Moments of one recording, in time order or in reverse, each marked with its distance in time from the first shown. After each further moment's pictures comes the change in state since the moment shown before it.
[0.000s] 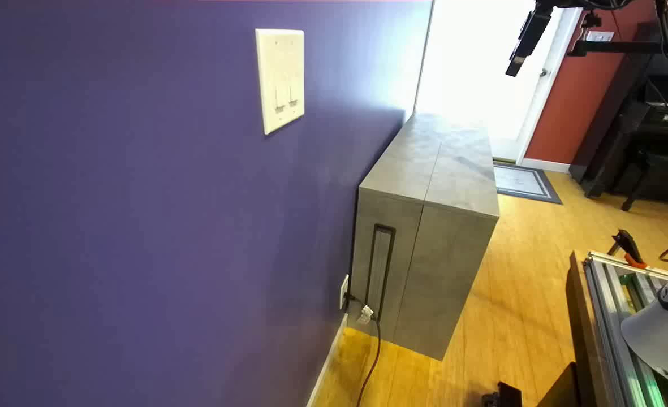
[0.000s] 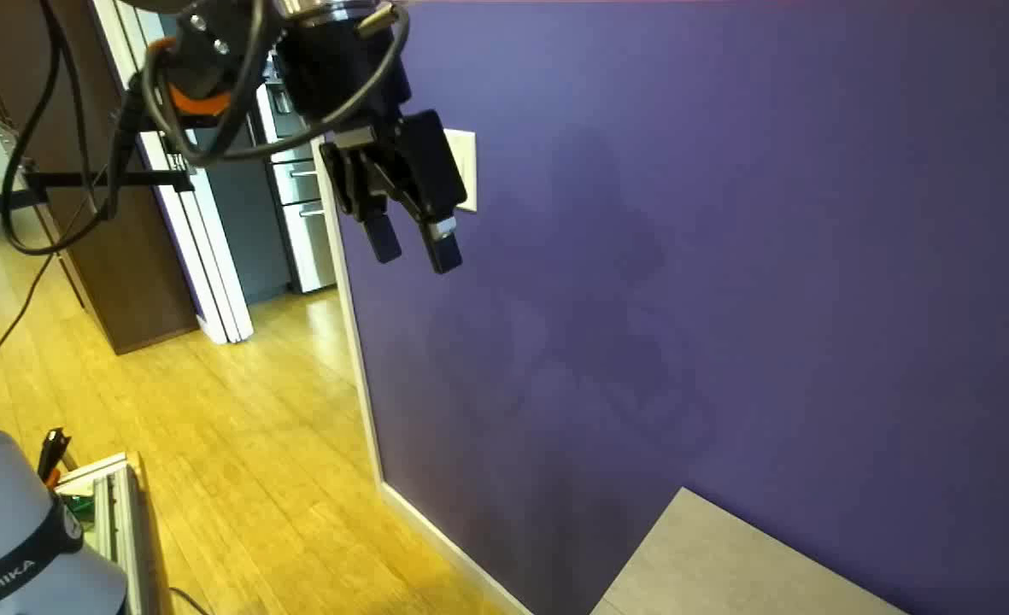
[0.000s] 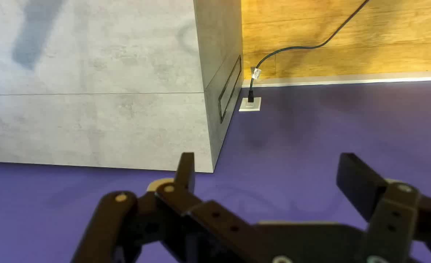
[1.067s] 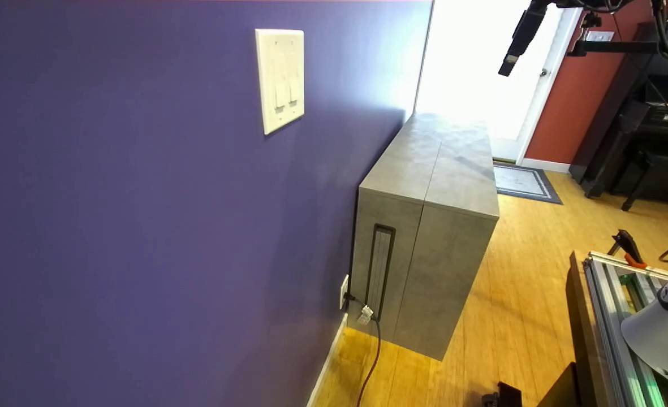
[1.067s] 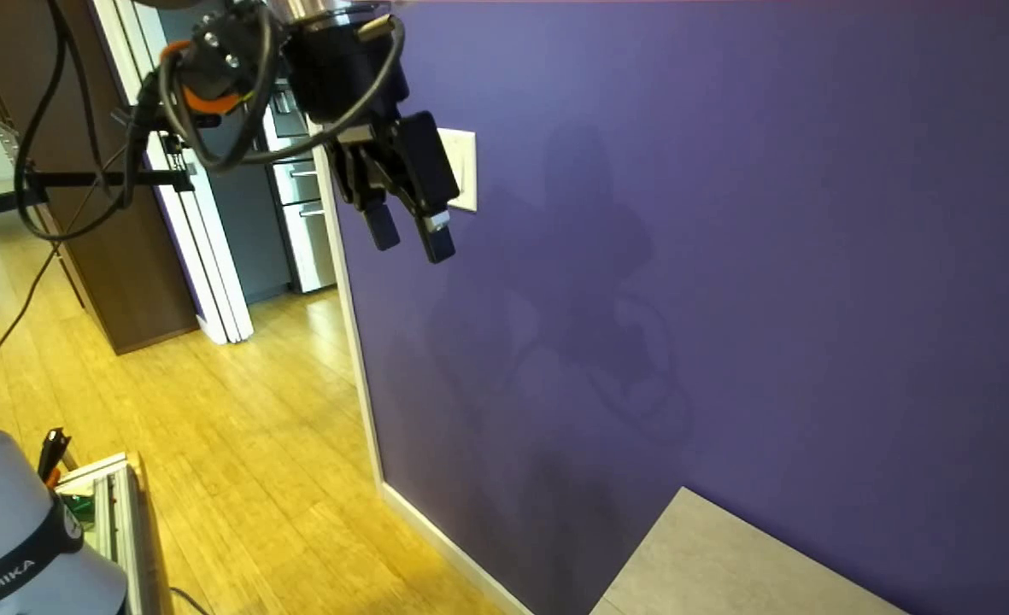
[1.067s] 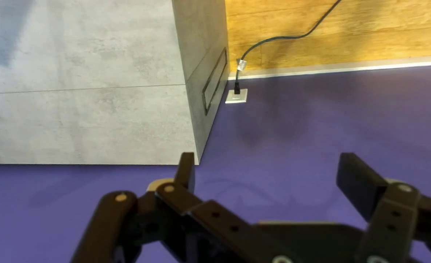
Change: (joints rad) arm 0.030 0.002 0.019 0.001 0.053 0.000 0.048
